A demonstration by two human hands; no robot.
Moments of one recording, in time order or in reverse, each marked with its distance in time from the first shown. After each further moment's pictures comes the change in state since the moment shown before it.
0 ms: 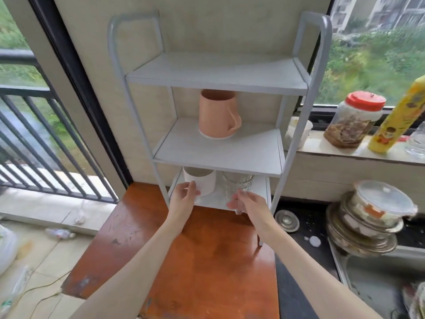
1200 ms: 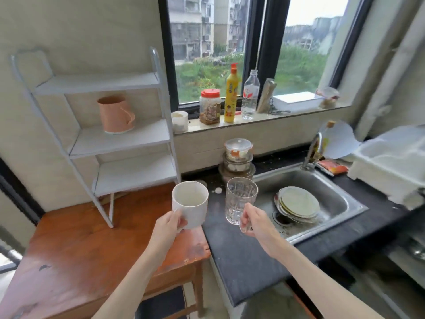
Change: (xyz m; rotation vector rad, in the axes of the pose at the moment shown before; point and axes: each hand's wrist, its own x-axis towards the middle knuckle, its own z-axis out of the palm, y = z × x) left_hand -0.234 -0.007 0.022 0.020 -0.559 0.036; right_hand -0.304 0.073 -0.093 0.153 0.473 0.044
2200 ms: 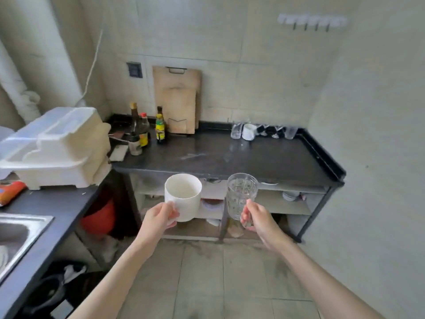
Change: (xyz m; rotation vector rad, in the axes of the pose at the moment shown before) left_hand -0.341 0.057 0.707 0.097 -1.191 0.158; right_hand -0.406 0.180 -0.620 0.149 1.170 0.220
